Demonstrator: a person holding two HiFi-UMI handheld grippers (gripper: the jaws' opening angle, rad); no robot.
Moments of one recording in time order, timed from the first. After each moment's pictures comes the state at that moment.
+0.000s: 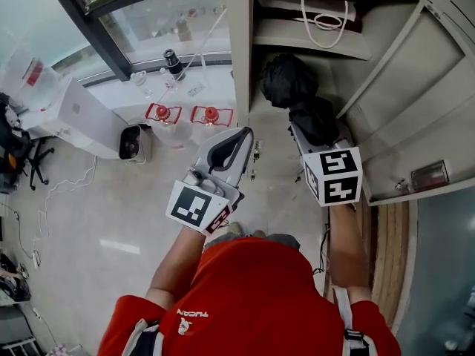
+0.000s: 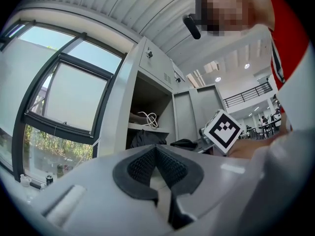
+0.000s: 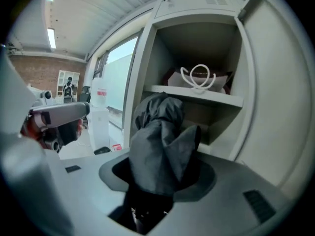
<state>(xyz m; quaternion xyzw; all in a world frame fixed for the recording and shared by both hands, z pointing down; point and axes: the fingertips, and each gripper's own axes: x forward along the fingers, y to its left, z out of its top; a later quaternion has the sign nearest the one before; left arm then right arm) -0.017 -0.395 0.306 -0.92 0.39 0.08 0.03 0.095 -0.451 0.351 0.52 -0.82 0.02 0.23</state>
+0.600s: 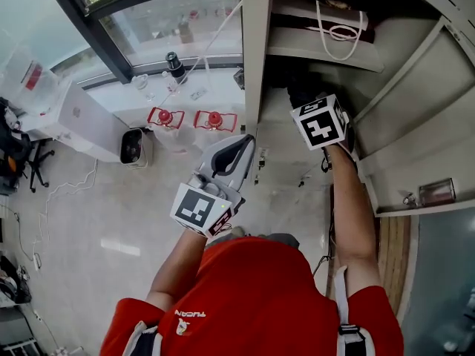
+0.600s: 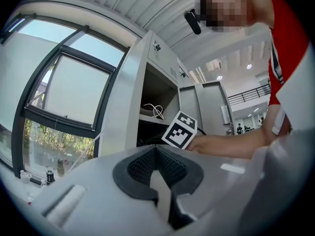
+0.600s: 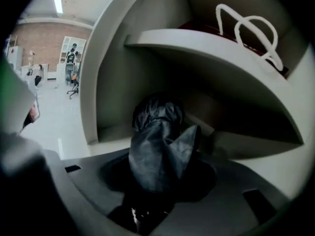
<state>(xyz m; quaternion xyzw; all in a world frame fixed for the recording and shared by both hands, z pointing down) -0.033 -0.422 0.330 -0.92 0.39 0.06 0.00 0.081 -0.572 0.383 0.49 -0.78 -0.02 0.38</state>
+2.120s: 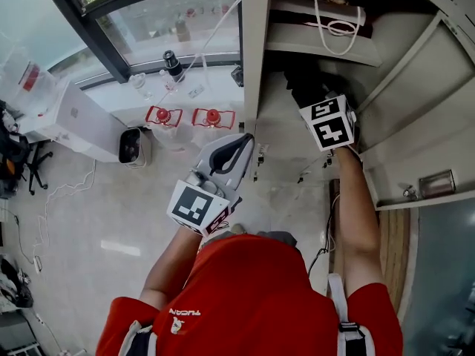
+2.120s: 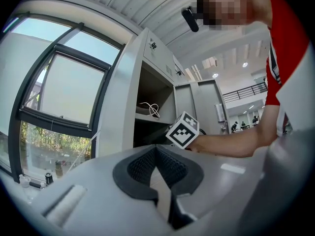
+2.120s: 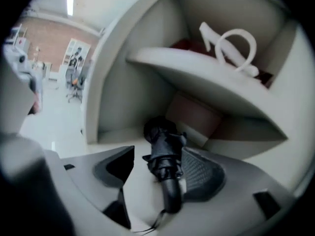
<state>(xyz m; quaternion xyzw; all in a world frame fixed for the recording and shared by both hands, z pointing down) -0.035 -0.414 0.331 -0.93 0.37 0.04 0.01 0.091 -0.570 0.367 0.50 -0.80 -0.07 0.34</state>
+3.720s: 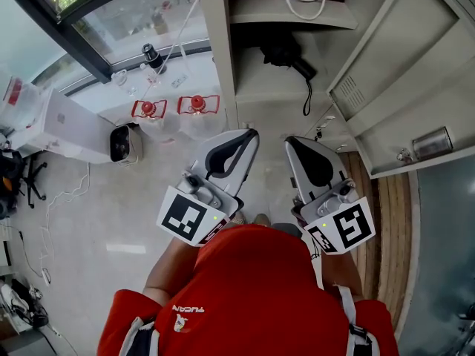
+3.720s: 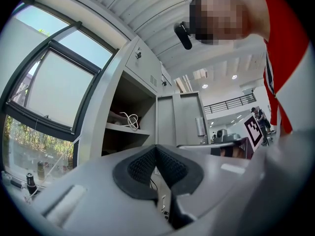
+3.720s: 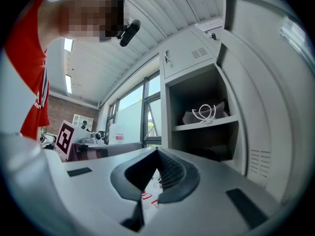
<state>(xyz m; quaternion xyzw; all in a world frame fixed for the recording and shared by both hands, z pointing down) 0.007 -0.356 0.295 -0.95 0.30 0.08 0.02 0.057 -0.337 0.296 0.46 -0.89 -0.02 -0.04</state>
